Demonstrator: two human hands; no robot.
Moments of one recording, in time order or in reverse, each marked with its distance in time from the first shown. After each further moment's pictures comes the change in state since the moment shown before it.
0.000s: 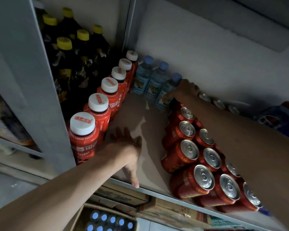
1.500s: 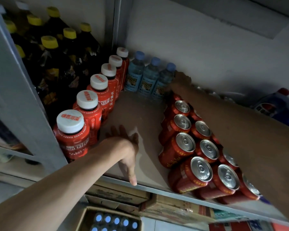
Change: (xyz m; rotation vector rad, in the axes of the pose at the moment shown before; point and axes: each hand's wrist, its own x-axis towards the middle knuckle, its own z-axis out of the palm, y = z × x) left_hand 0.011 0.006 -0.001 0.164 -0.258 -0.051; right_hand 0.022 0.012 0.006 0.025 -0.011 -0.075
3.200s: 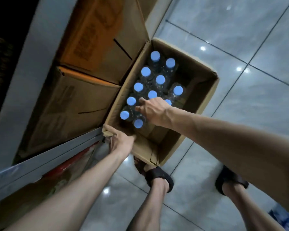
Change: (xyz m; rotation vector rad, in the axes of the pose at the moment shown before) left_hand 0.287 -0.080 0.594 0.078 -0.150 -0.029; right_hand -0.446 0.089 0.743 0.196 -0.523 0.211
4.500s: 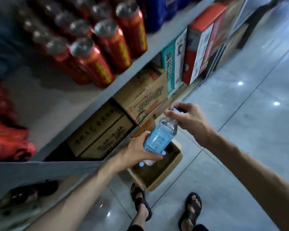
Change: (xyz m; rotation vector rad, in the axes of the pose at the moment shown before) left_hand -0.423 0.094 -0.319 -0.349 -0.243 0.828; right_hand -0.372 -0.048 -0.492 1.400 0.616 0.169
